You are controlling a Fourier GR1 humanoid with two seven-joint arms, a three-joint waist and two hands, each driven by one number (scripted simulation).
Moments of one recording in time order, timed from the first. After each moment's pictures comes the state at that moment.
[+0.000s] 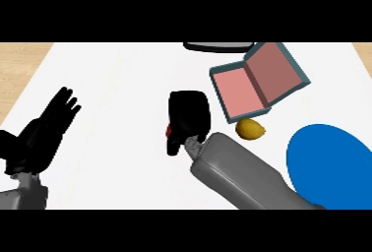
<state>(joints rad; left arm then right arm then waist) -0.10 0.21 0.16 -1.61 0.21 -0.10 0.28 -0.82 -0.01 0.68 -1.22 0.80 0.11 0.92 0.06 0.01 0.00</state>
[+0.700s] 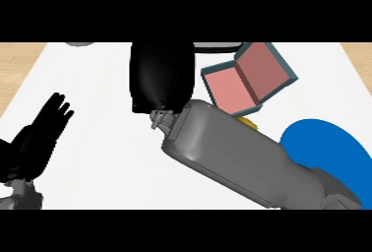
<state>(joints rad) -0.06 0.22 0.19 -1.62 0.20 -0.09 0.28 -1.17 -0.02 0.58 -1.29 0.91 0.07 1.10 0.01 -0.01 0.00</state>
